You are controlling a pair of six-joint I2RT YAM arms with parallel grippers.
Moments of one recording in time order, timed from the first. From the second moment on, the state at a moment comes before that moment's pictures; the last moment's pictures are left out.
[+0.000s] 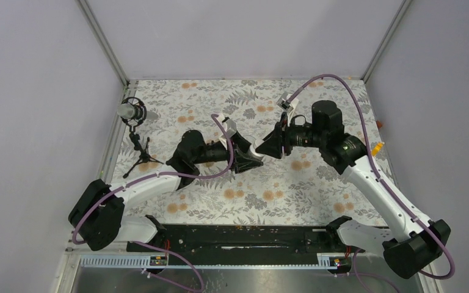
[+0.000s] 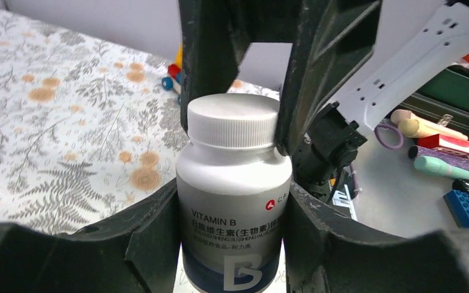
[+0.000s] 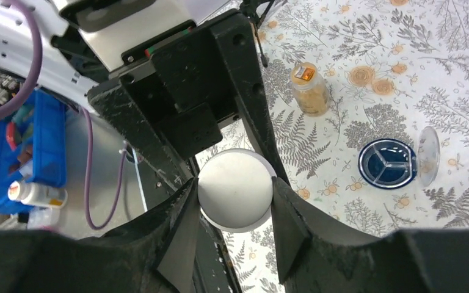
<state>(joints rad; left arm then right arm) -0.73 1.30 0.70 0.68 0.73 -0.32 0.49 1.10 1.06 -0.35 -0.75 0.21</state>
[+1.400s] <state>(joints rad) -0.66 1.31 0.78 0.55 0.92 -0.24 0.60 1.16 1.21 -0.45 -0.57 0.25</state>
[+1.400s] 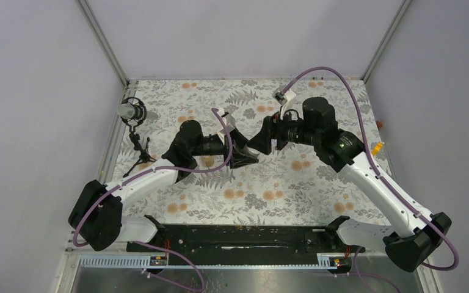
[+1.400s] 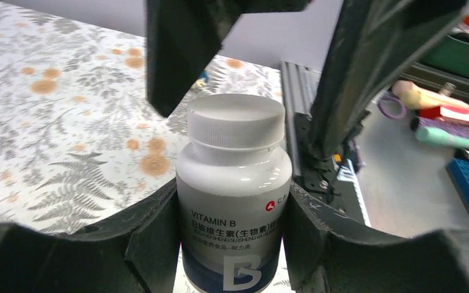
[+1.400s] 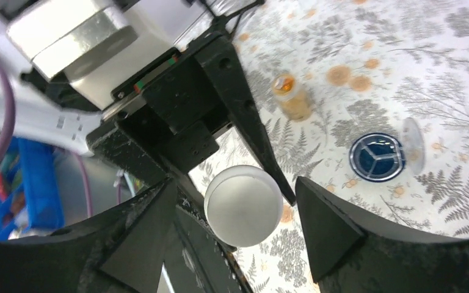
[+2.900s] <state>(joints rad) -0.68 1.27 0.73 0.71 0.88 -0.38 0.57 1.11 1.18 -0.41 -0.66 0.22</state>
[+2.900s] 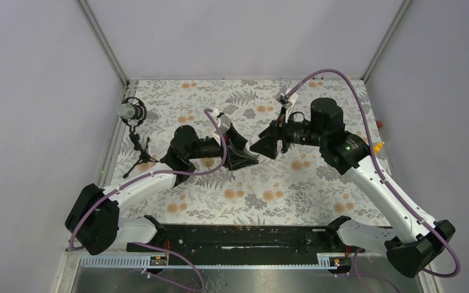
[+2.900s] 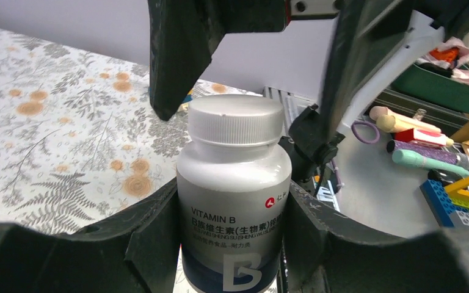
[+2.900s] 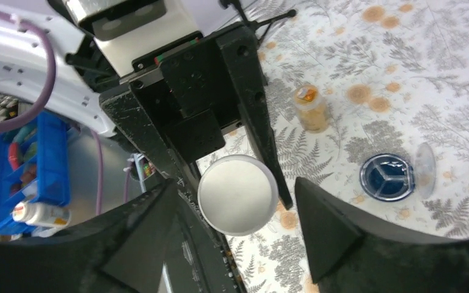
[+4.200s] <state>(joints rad) -0.67 1.26 0.73 0.51 0.55 -0.28 0.69 1.19 1.18 -0.37 -0.12 0.57</state>
